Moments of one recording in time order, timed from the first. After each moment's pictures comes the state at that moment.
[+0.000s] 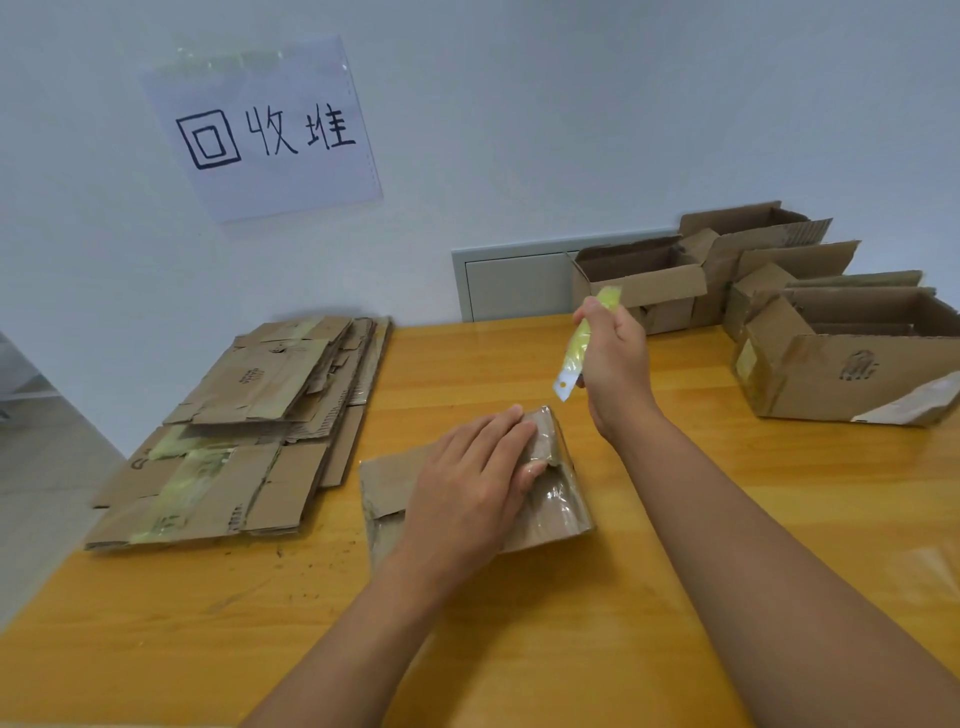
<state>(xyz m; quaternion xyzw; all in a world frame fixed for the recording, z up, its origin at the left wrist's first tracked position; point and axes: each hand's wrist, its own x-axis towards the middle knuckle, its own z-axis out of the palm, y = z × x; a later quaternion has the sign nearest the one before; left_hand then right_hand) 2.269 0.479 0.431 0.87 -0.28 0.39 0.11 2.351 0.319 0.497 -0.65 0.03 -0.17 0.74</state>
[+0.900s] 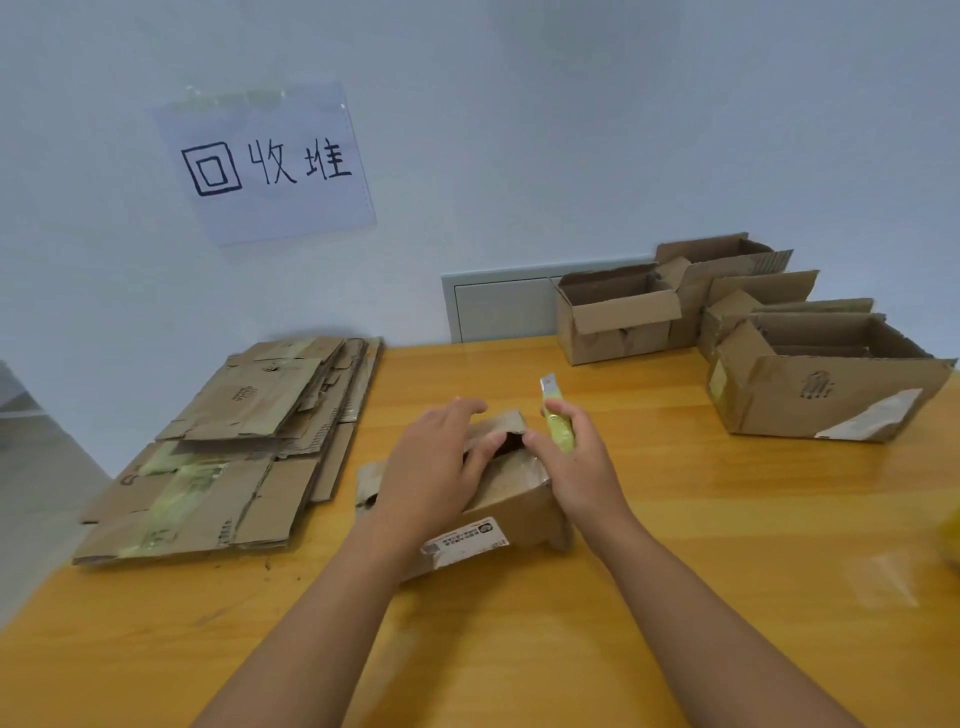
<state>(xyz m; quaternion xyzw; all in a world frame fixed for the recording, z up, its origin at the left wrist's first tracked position) 2.290 0.488 0.462 0.95 -0.15 0.21 0.20 2.291 0.319 0.439 -0.74 -0.01 -0.08 0.67</state>
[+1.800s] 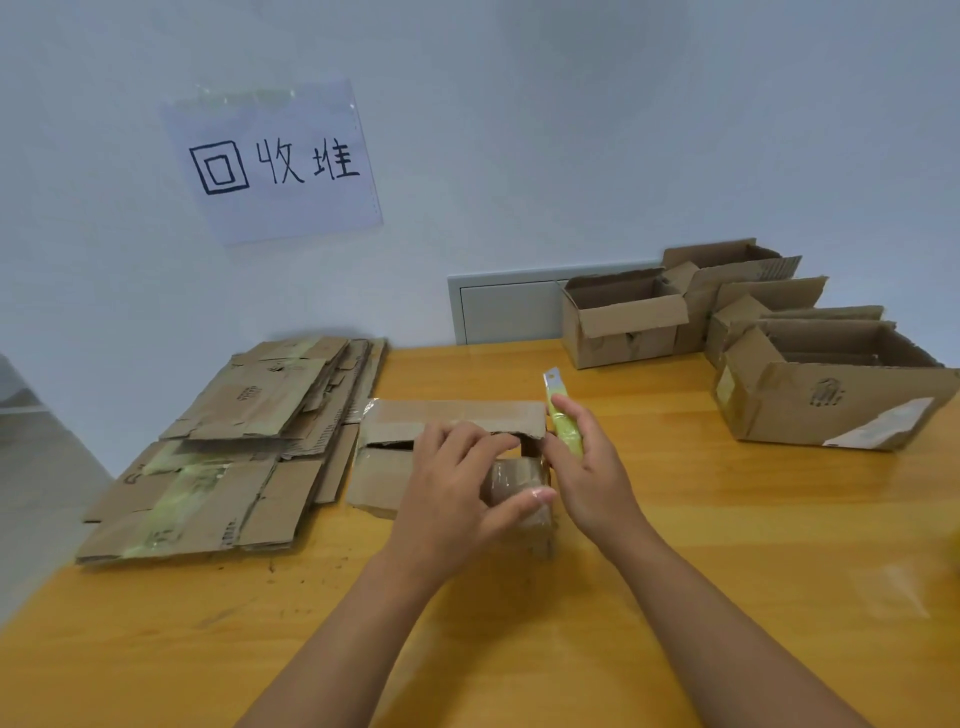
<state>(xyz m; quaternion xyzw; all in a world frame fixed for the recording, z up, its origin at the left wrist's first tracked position) 2.269 0.480 0.451 0.86 -0.25 0.38 0.22 2.283 0.317 0.448 -0.76 -0.05 -0.10 0.64</state>
